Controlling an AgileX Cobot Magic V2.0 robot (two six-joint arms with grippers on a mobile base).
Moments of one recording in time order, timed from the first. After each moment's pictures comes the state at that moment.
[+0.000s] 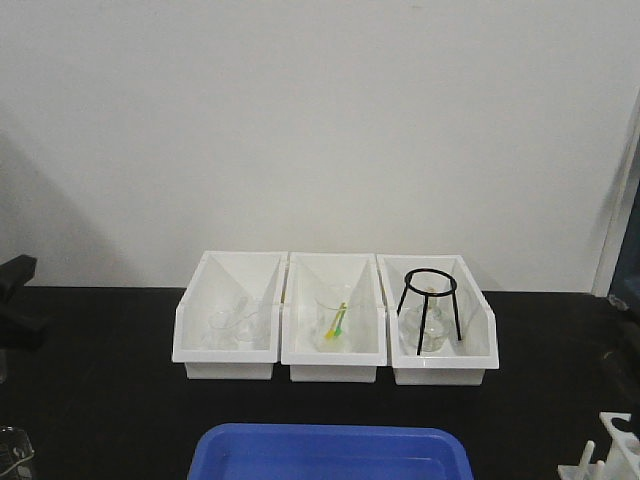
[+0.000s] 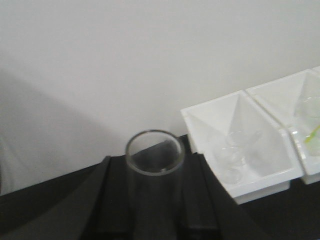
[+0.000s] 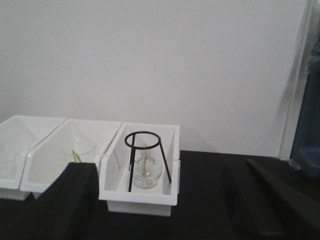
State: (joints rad) left arm -0.16 1.16 -0.89 -0.06 0.00 0.26; right arm 0.08 0.81 -0.54 -0.04 -0.13 0.02
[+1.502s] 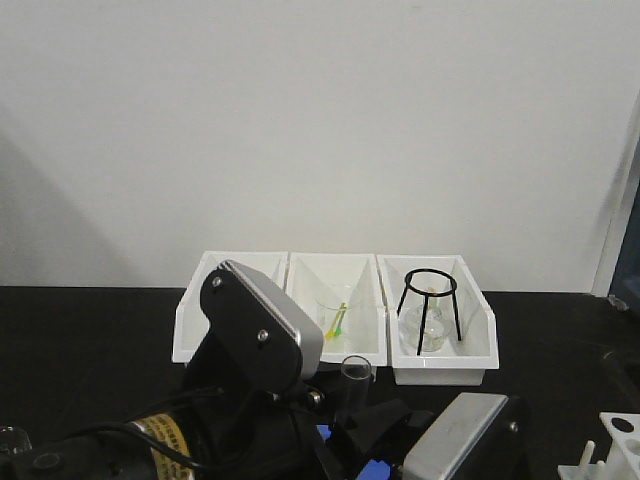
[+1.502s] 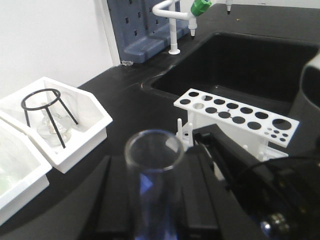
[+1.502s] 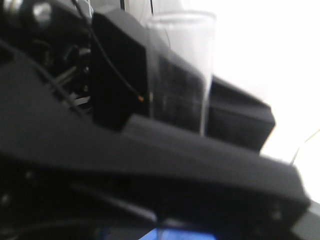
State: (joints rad) left arm -0.95 1.31 -0.98 -0.19 0.03 0.20; right arm 0.80 1.23 -0.54 -0.04 -0.57 0.06
